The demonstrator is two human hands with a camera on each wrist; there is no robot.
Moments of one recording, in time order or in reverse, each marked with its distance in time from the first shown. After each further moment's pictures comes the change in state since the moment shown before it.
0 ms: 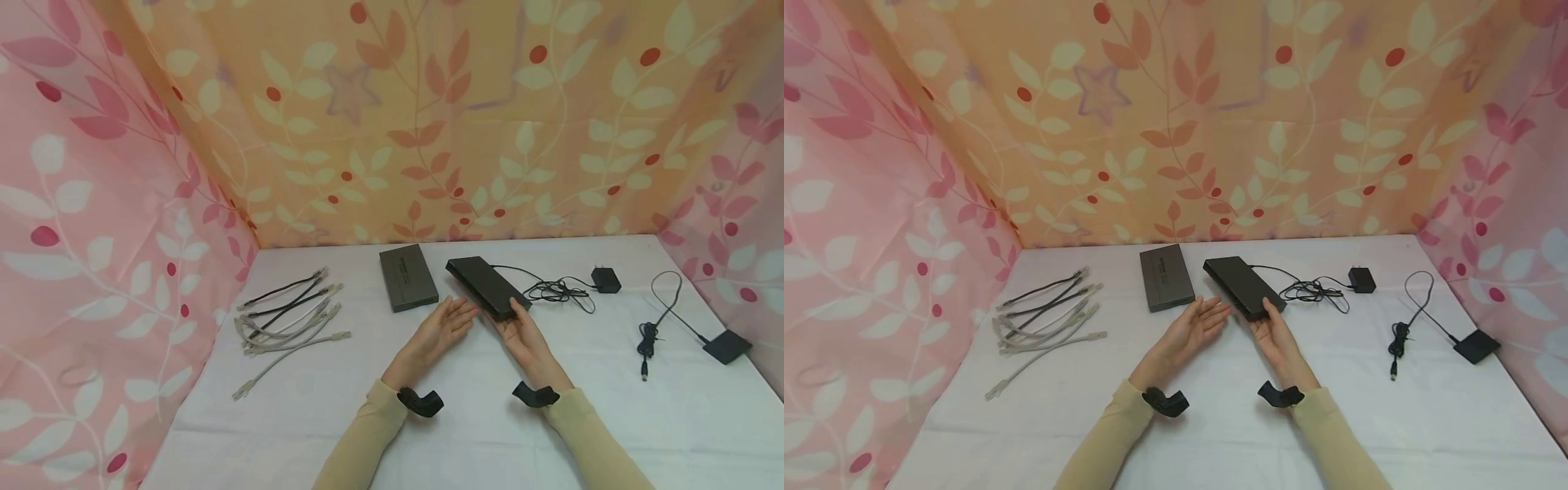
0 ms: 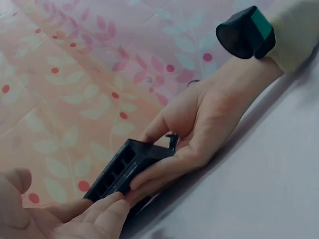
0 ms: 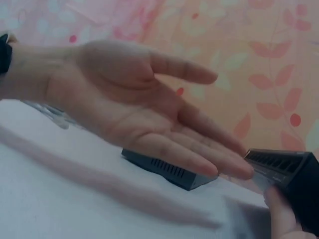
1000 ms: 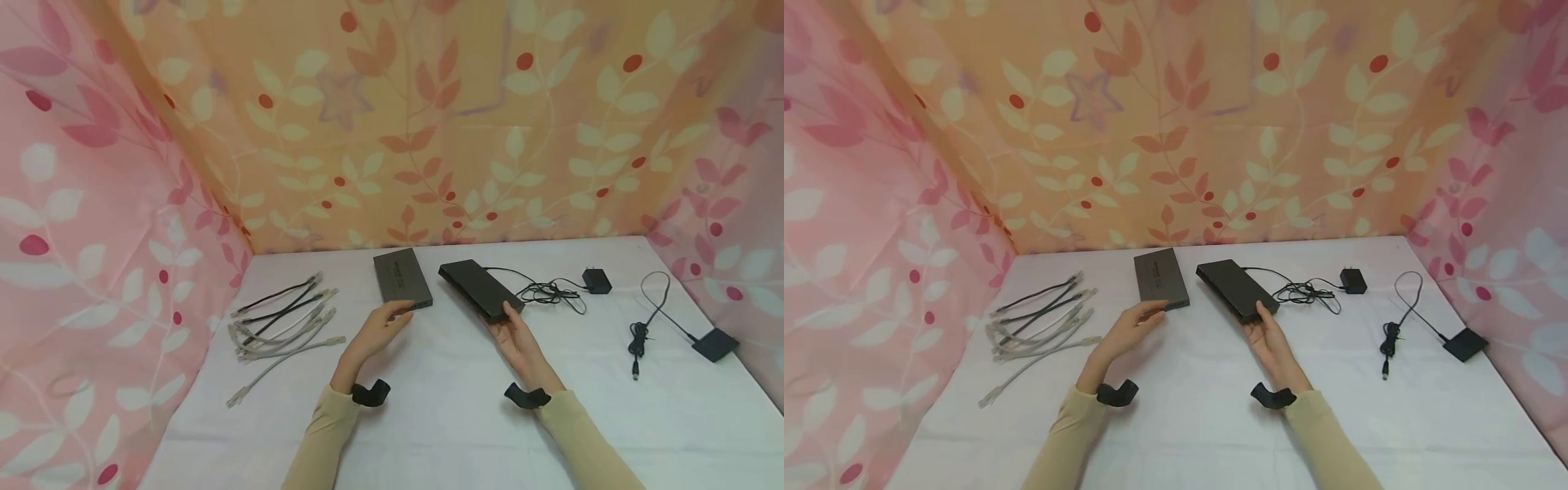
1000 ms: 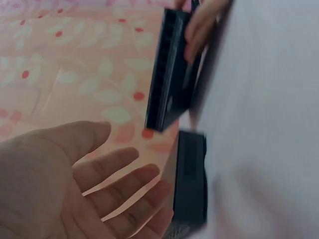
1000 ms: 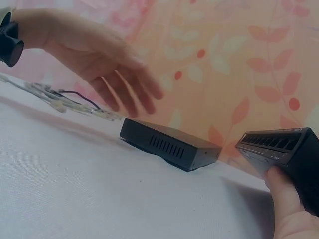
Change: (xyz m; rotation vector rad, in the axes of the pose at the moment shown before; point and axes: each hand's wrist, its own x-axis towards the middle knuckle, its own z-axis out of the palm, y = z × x) left_hand -0.056 0.061 -0.050 1.249 0.220 0.148; right_hand -0.001 0.001 -0.009 -0.019 -0.069 -0.009
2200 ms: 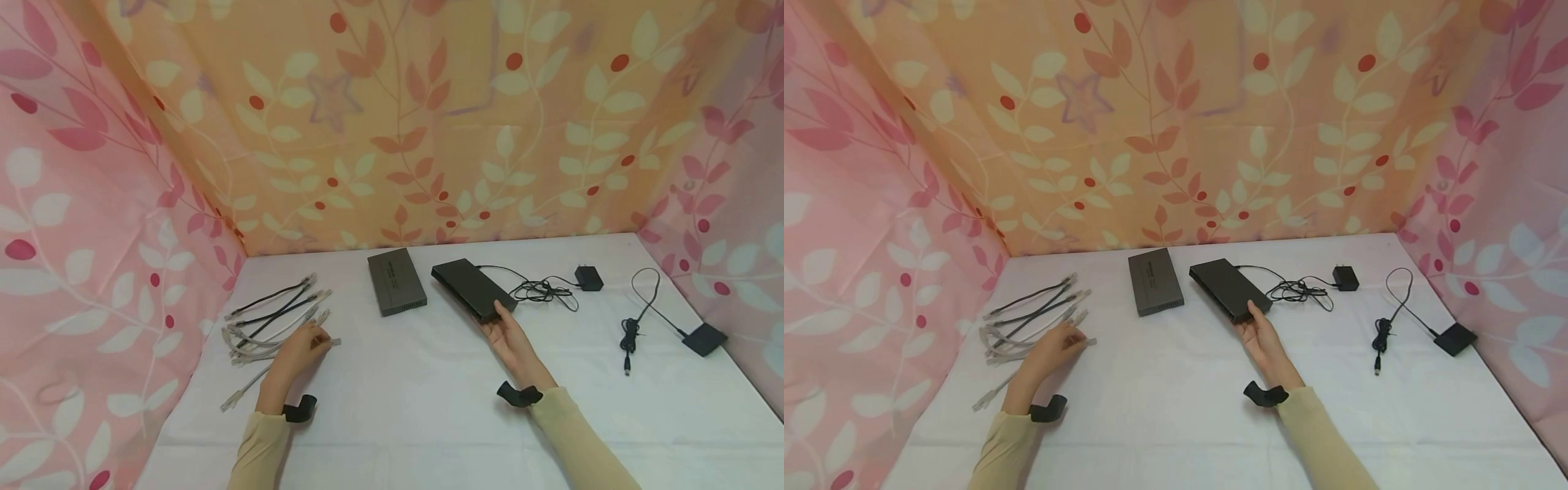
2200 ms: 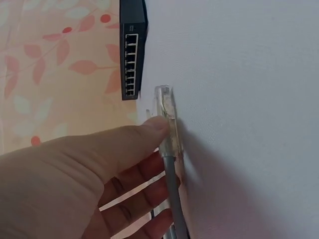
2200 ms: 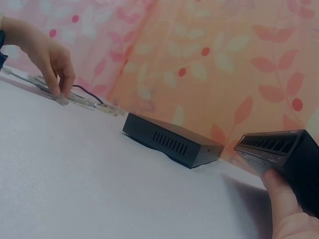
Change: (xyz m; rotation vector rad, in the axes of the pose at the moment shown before) left_hand -0.080 -0.072 -0.077 0.457 0.128 -0.114; right_hand 0.000 0.003 0.005 -0.134 0.097 -0.015
